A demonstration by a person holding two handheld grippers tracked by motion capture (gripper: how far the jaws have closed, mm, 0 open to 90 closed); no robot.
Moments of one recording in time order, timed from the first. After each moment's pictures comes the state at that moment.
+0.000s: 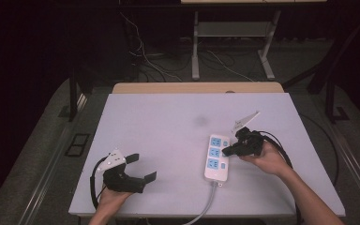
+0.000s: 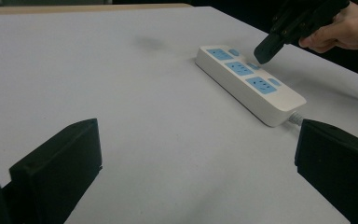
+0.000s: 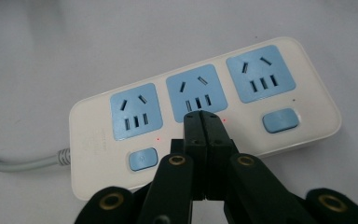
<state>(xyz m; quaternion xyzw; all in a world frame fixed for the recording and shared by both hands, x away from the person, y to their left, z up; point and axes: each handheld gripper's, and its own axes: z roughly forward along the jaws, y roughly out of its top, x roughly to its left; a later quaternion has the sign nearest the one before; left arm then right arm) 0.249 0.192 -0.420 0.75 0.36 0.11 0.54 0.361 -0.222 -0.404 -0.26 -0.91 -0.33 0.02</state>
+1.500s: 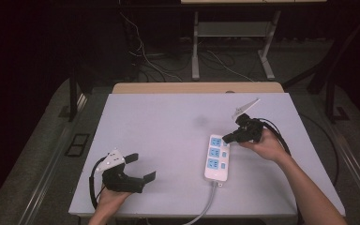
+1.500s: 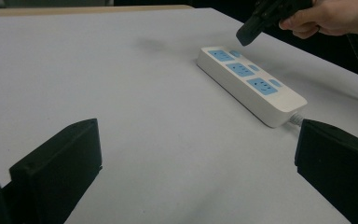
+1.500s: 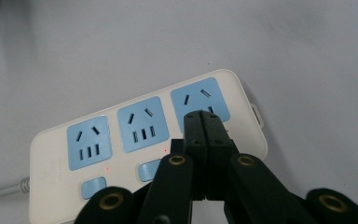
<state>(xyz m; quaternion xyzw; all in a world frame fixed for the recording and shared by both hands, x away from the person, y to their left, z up) 0.249 0.194 -0.420 0.75 0.36 0.11 0.54 0.400 -0.227 -0.398 -0.27 -0.90 -0.33 0.02</state>
